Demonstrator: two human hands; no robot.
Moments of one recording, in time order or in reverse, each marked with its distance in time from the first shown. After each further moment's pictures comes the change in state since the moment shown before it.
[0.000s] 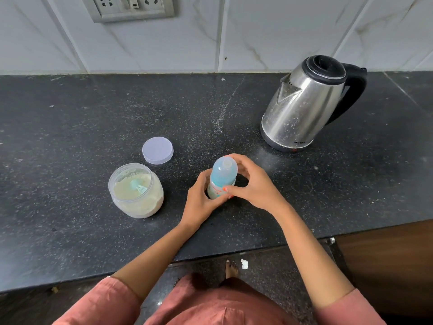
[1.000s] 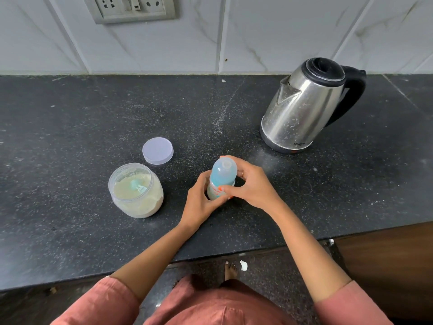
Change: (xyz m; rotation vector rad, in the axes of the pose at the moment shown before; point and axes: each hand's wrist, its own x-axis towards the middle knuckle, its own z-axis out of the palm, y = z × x) left_hand -0.001 0.003 0.000 0.027 -0.011 -0.005; right_hand 0.002 -0.002 0.002 -0.033 0.001 -0.001
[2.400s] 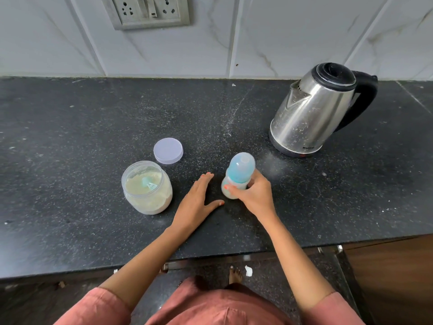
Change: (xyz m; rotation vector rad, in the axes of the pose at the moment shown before) left_hand -0.007 -0.013 -0.025 0.544 -0.106 0.000; right_hand -0.006 0.014 0.026 0.054 0.358 0.155
